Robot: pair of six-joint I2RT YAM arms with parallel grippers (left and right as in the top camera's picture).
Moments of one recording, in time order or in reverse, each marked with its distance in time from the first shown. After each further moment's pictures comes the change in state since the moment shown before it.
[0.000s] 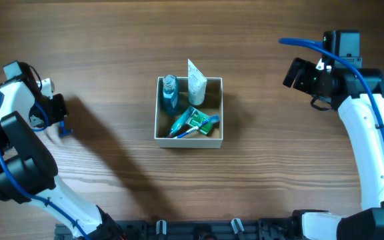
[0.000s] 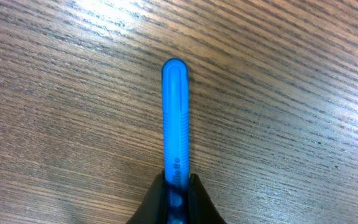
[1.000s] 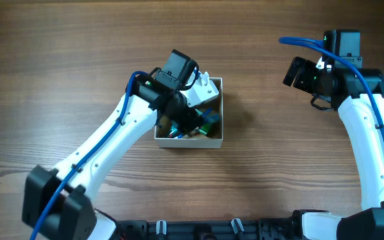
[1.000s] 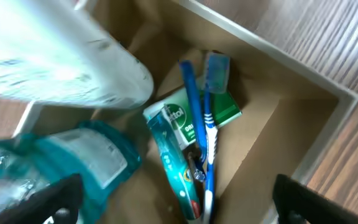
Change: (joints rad) left arm -1.035 -0.367 0.027 -0.107 0.102 0.396; right arm 0.000 0.000 0.000 0.033 0.000 -0.029
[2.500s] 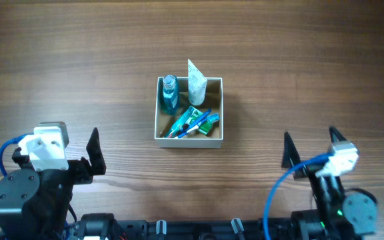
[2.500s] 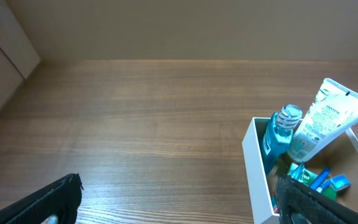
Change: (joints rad) left arm 0.562 -1.117 -0.285 -0.077 -0.170 -0.504; right arm 0.093 -1.450 -0.966 0.550 -0.125 -0.369
